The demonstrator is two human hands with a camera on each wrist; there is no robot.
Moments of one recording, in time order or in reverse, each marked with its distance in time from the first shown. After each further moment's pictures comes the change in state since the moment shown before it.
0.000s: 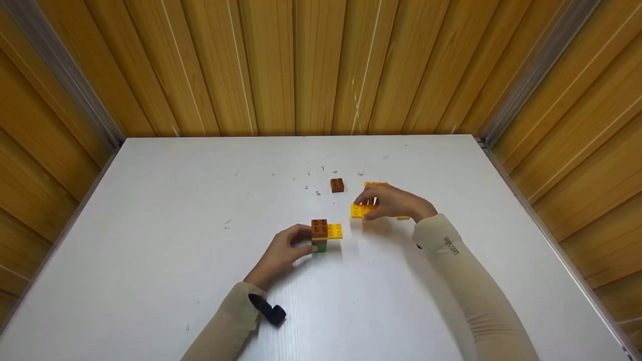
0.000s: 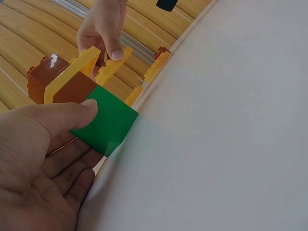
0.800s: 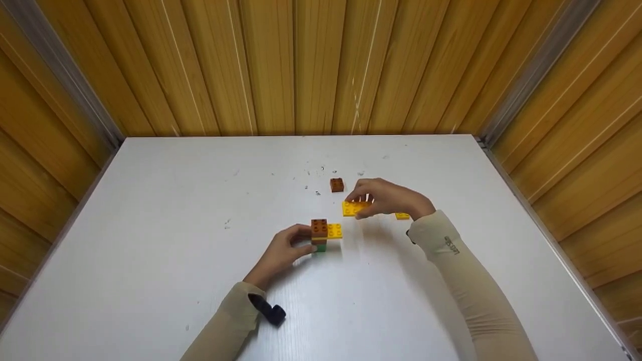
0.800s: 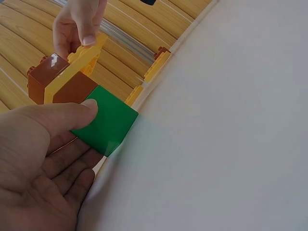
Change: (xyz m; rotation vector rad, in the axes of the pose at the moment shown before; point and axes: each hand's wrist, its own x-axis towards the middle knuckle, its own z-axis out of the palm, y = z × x) left_hand -0.001 0.002 0.001 0.022 -0.002 -0.008; right_hand 0.001 -0.033 -0.013 -0.037 -0.035 -0.033
